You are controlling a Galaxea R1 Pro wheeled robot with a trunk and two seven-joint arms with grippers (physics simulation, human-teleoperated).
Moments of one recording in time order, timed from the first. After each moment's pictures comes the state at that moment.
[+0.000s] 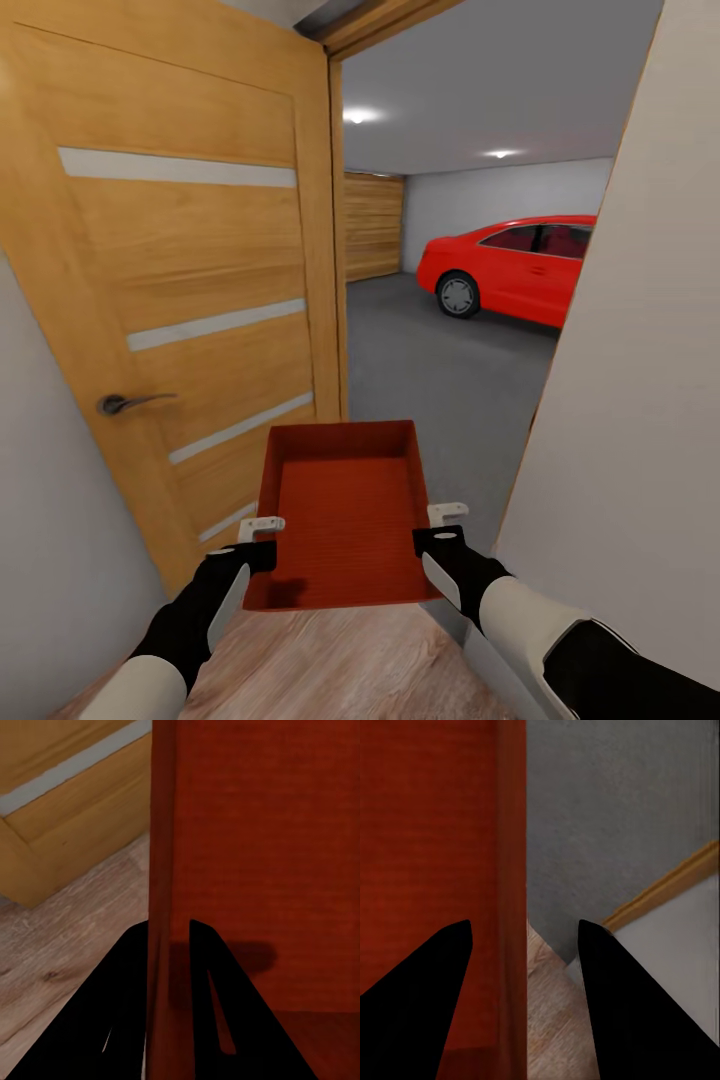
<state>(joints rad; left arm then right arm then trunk) -0.55 -0.04 -0.06 -0.79 0.15 0.48 0.15 -0.86 0.13 0.57 -0.20 -0.47 0.16 -0.34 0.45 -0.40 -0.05</state>
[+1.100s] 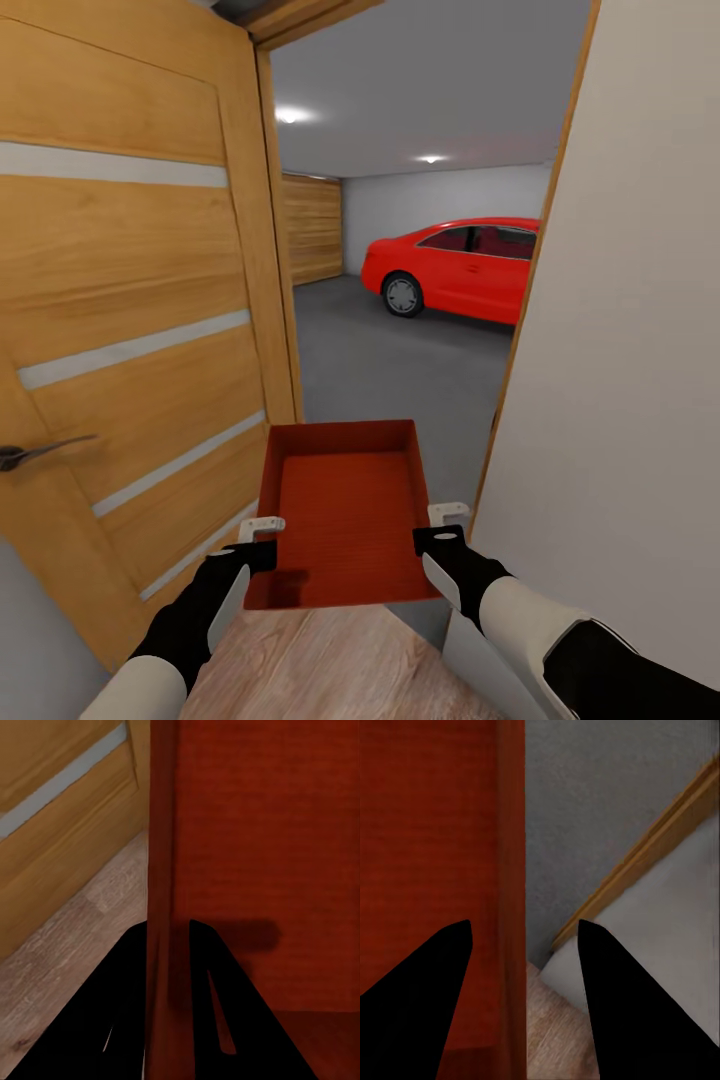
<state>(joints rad) -0.55 -0.04 -0.06 -0.79 0.15 0.46 0.14 -0.86 0.13 0.57 -0.19 -0.47 0.15 -0.34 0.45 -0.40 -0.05</state>
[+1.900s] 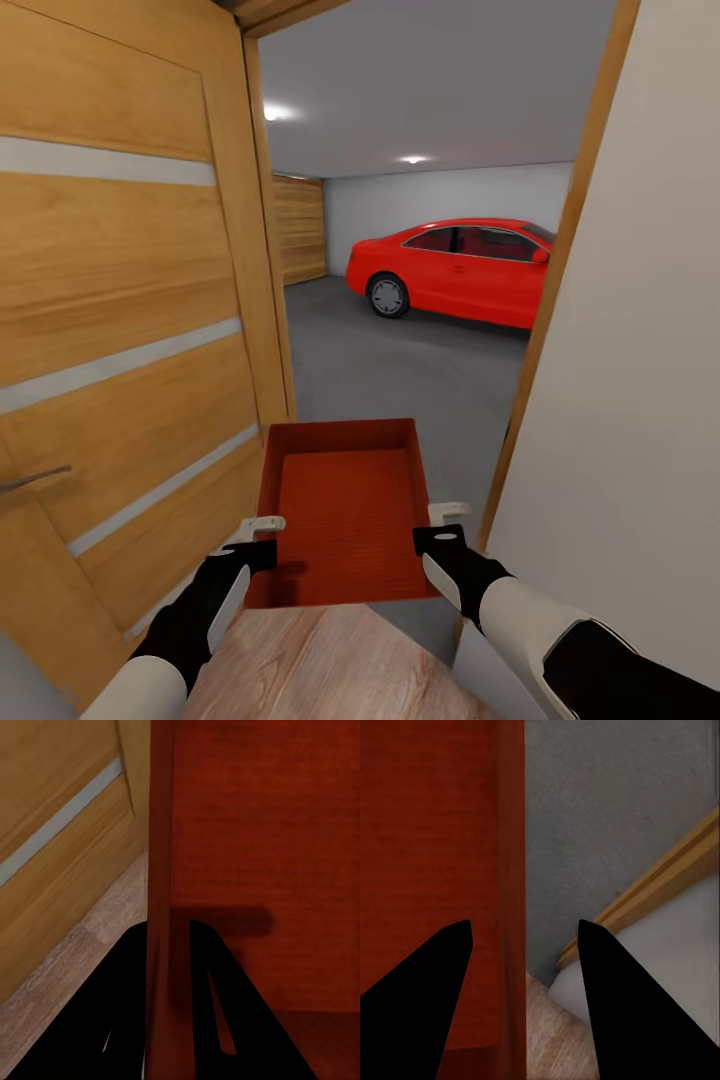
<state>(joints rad) -0.55 -0.04 -0.06 -0.78 0.14 0.45 0.14 -0.86 0.13 0.57 -0.19 -0.47 0.14 -0.34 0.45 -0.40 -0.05</state>
